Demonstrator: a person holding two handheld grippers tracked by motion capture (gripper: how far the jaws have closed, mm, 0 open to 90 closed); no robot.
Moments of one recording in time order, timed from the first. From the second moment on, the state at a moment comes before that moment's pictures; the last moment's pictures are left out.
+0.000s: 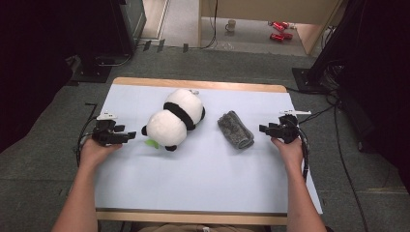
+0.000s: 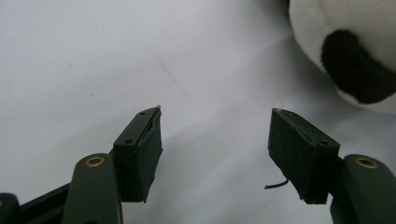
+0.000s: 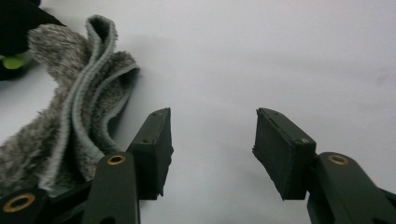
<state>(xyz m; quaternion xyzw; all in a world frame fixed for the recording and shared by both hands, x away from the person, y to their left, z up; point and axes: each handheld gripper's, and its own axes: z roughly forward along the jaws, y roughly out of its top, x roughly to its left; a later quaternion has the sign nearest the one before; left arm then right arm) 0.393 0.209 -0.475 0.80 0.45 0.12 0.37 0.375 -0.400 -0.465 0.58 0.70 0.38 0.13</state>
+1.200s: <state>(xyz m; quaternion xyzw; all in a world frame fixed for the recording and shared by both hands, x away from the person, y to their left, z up) 0.388 0.210 -0.495 0.80 0.44 0.15 0.38 0.373 -0.387 -0.497 0.53 0.76 0.32 0.20</state>
